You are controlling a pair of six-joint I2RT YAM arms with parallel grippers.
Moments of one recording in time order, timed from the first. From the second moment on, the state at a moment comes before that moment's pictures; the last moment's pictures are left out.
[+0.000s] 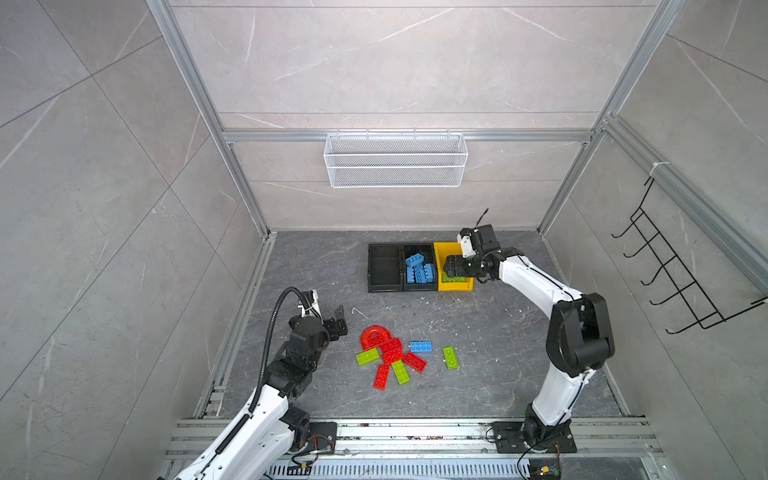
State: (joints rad) left arm -0.44 0.70 0.39 -0.12 -0.34 -0.35; right arm 0.30 1.79 1.42 -0.54 -0.12 0.18
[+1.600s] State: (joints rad) left arm -0.44 0.71 0.39 -0.13 -0.36 -0.35; right arm 0.76 1.59 0.84 -0.62 0.08 0.46
